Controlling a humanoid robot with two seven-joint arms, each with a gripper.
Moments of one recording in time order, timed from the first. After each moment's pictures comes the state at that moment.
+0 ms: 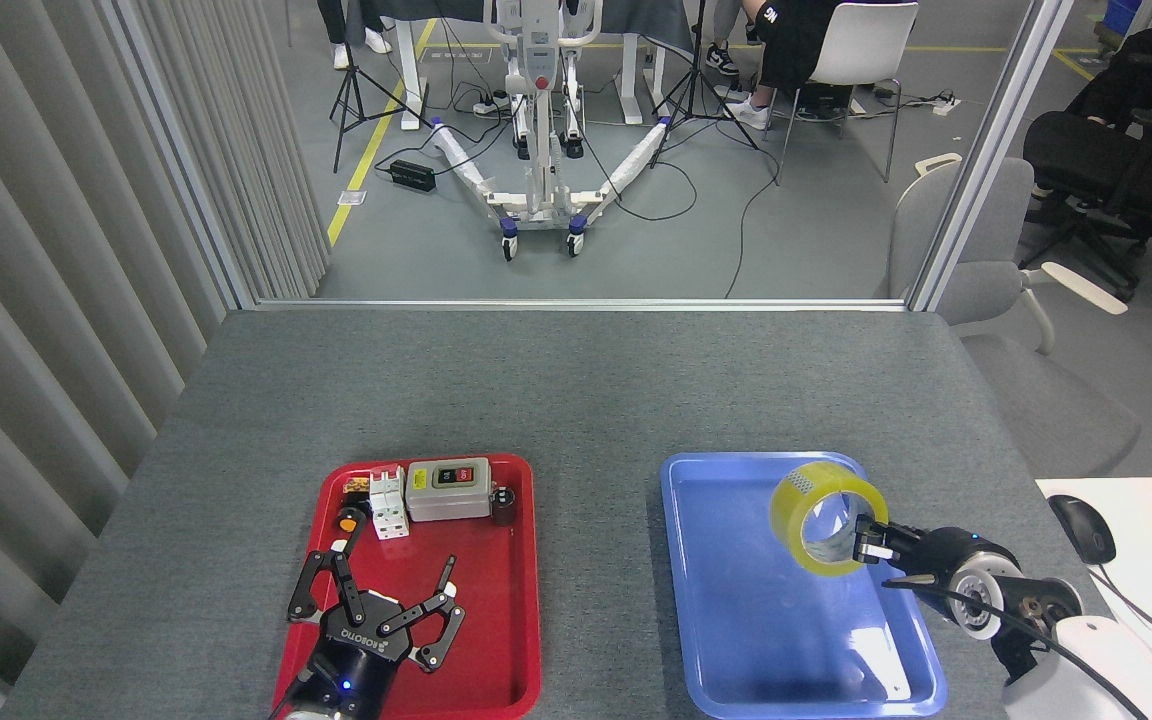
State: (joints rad) left arm -0.03 -0.07 0.04 -1.40 -2.02 -0.13 0.39; right arm -0.31 -0.43 0.26 -1.39 0.84 0.19 0.72
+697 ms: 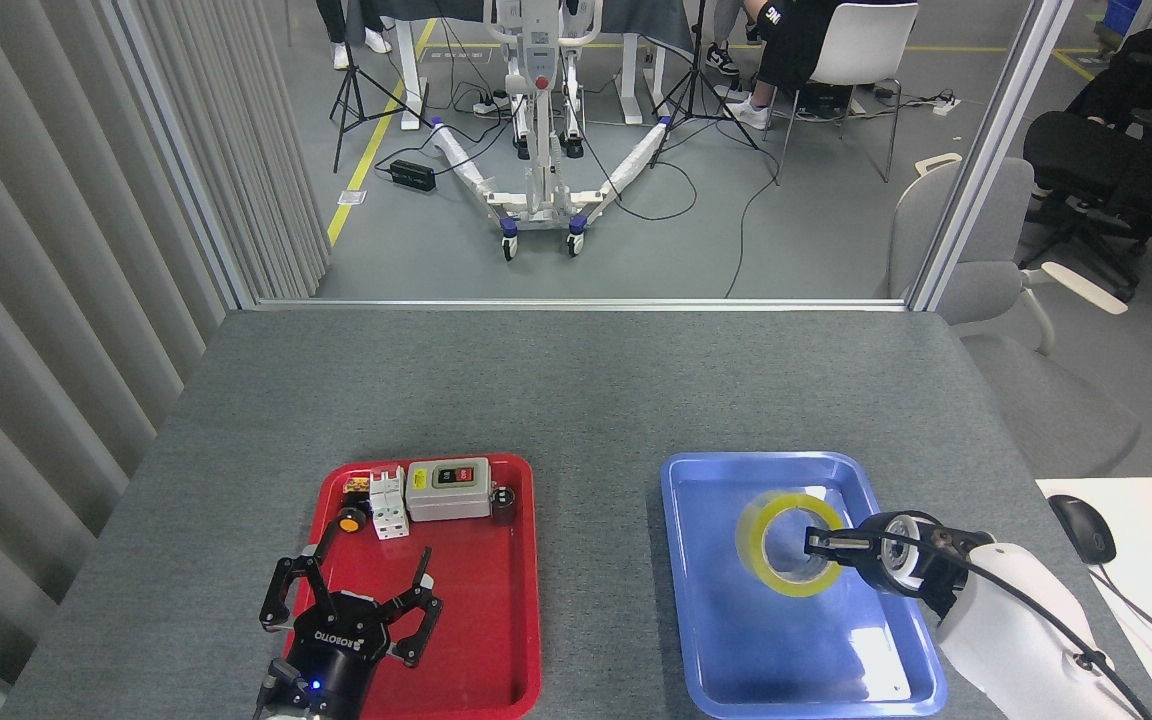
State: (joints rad) left arm -0.02 -0.05 0.05 -1.44 -1.83 -0.15 0.36; right arm -0.54 -0.43 0.58 -1.16 0.65 0.41 0.84
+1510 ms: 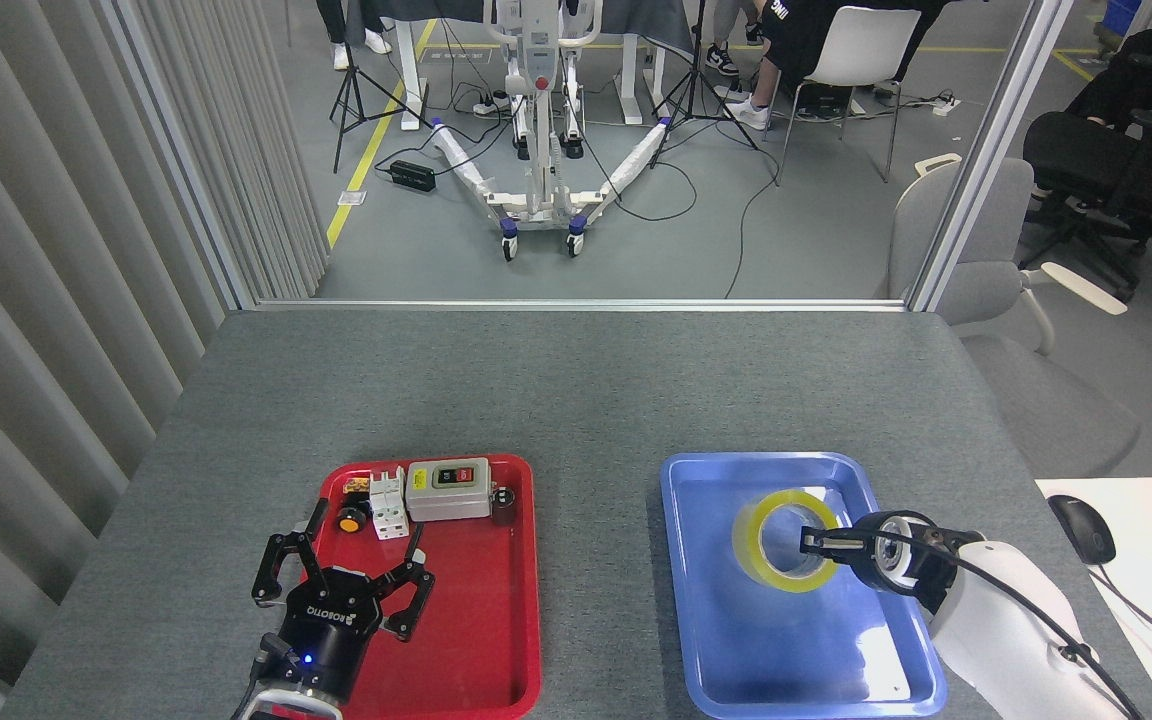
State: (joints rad) left arm -0.07 -0.03 0.05 -1.41 -1.80 -0.14 0.37; right arm -0.56 -0.40 0.58 -1.09 0.66 0.35 0.80
